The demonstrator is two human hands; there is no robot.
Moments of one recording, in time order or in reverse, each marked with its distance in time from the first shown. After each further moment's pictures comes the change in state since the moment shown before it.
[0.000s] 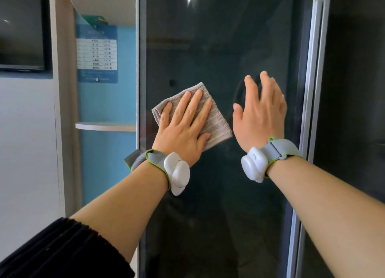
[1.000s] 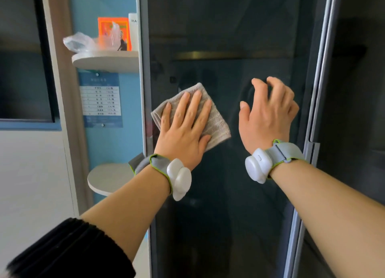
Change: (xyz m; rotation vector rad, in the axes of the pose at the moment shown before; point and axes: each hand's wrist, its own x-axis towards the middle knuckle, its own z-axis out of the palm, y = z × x) left_hand 0.239 -0.082 -0.123 0.060 -0.079 -0.008; right_hand 0.271 -0.028 -0.064 -0.043 0.123 0.062
